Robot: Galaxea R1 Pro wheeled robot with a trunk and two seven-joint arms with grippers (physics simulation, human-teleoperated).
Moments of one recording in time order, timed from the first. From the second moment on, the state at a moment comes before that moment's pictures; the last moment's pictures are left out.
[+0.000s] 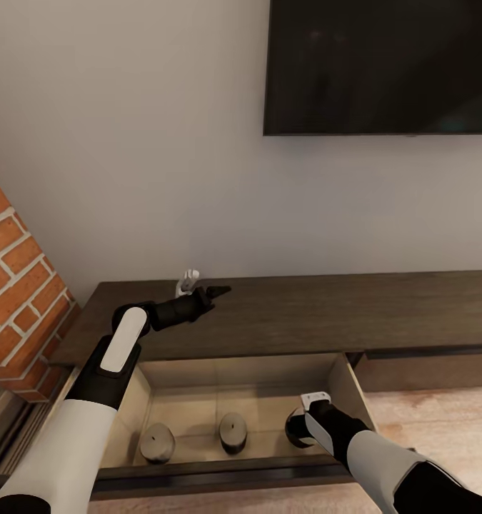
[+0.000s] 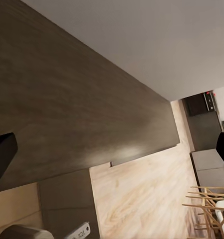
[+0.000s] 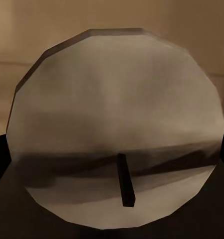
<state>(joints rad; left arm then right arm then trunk) -0.78 -0.01 -0.09 -1.20 1.05 0.90 -0.04 -0.79 0.04 0.62 -0.19 -0.55 0.44 -0.15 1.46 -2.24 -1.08</state>
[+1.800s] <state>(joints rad) -0.78 -0.02 -0.09 -1.19 1.05 0.89 -0.04 -0.79 0.04 0.62 -0.19 -0.56 0.55 -0.17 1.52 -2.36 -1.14</state>
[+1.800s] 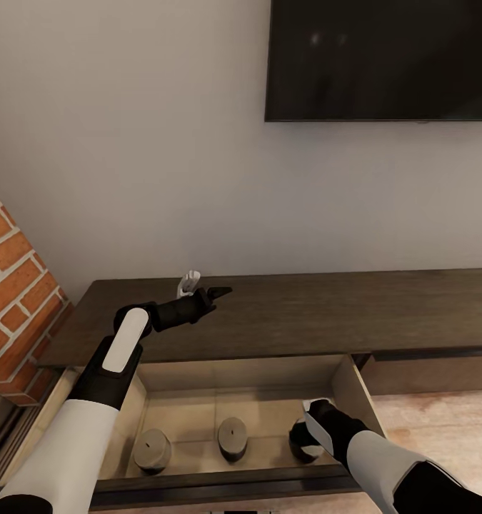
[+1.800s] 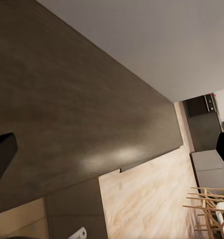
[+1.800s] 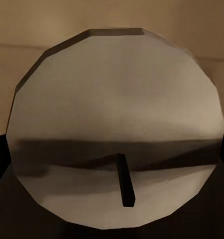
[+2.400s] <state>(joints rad) -0.78 -0.02 -0.09 -1.19 1.05 0.89 -0.04 -0.79 0.05 0.62 -0.18 -0.55 0.52 -0.17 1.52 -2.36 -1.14</state>
